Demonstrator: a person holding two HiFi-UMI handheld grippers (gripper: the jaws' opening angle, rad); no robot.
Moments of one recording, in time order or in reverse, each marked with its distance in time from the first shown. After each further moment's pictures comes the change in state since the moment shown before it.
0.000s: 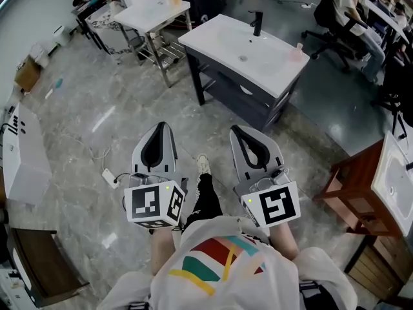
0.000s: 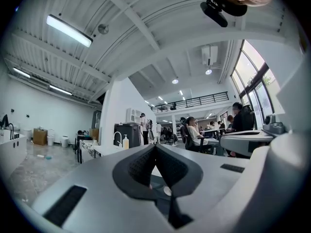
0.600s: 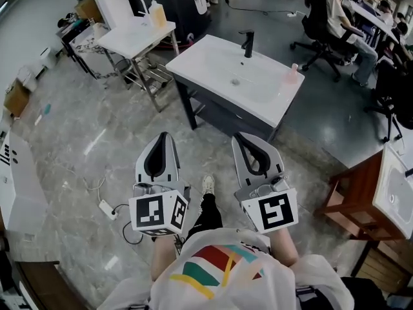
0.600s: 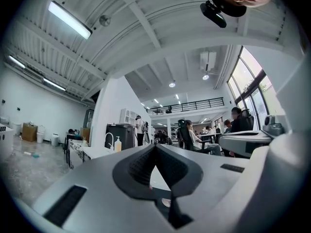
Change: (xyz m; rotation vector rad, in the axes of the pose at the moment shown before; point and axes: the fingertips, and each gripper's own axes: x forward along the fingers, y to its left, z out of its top) left arm 0.123 0.025 -0.002 -0.030 -0.040 -0.079; right arm 0.096 -0.070 -0.008 -0.076 -0.029 -0.118
